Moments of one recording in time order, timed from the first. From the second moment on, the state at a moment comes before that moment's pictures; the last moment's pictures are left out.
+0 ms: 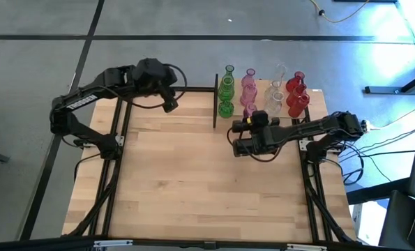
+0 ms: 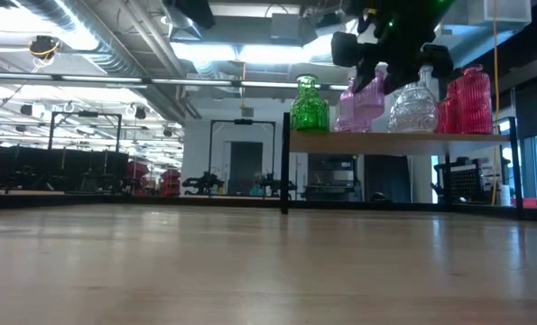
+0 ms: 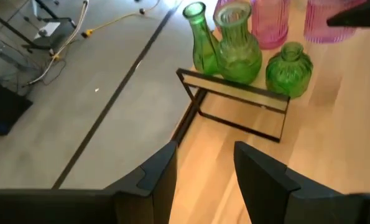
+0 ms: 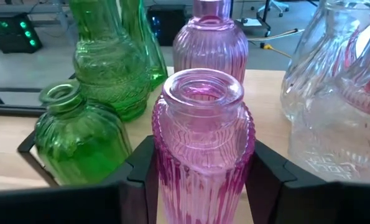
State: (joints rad) left arm 0.32 1.36 1.69 -1.02 -0.36 0.10; right arm 0.13 1.59 1.22 -1.10 1.18 1.57
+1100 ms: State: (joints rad) left arm 0.30 1.36 1.43 -0.79 -0.32 0.08; right arm 0.03 1.67 1.22 -1.02 1.14 1.56
